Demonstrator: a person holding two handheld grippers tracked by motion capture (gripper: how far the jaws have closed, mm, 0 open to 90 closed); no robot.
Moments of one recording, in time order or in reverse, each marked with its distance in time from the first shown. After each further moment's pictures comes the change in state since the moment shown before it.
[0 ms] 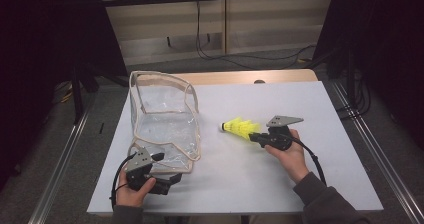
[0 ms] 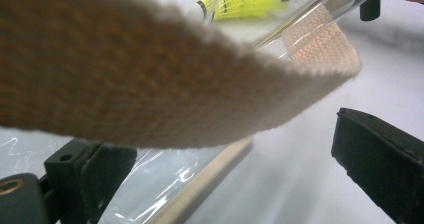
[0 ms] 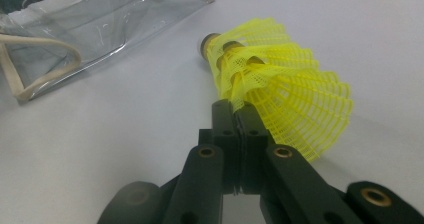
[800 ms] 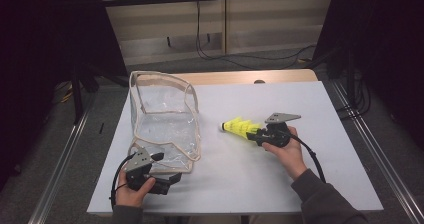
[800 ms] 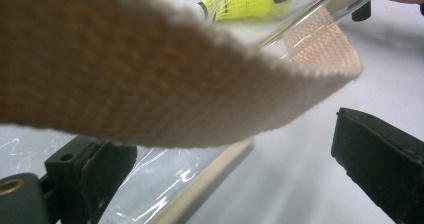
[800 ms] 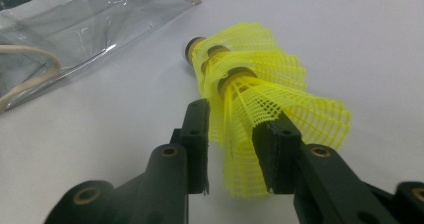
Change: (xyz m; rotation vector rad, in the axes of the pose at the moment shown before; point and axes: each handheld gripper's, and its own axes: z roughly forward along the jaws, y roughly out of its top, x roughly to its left) left arm 0.001 0.000 -0.001 -0.002 0.002 -0.001; right arm -0.007 0.004 0.009 0.006 -0.026 0.015
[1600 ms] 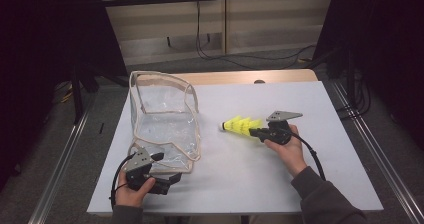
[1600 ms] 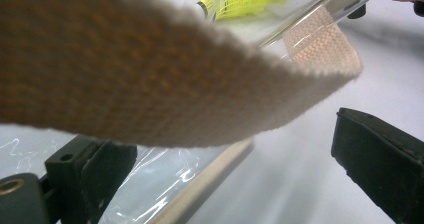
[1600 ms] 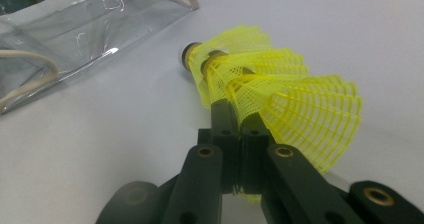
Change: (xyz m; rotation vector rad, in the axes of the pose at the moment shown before) left arm 0.000 0.000 0.000 -0.001 0.000 0.001; right arm -0.008 0.002 0.001 -0.015 0.010 -0.005
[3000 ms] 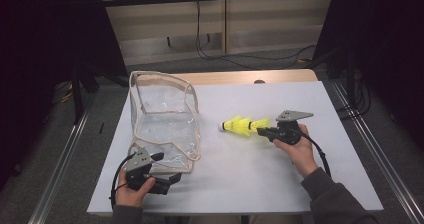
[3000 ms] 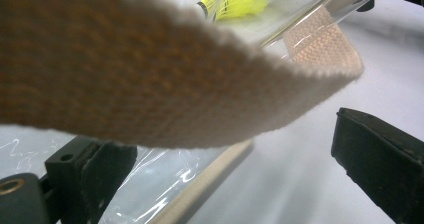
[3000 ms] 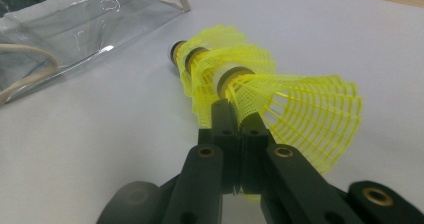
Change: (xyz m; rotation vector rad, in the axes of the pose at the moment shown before) left arm 0.000 0.000 0.000 0.000 -0.001 0.001; right arm -0.013 -0.003 -0.021 -0.014 -0.005 -0.019
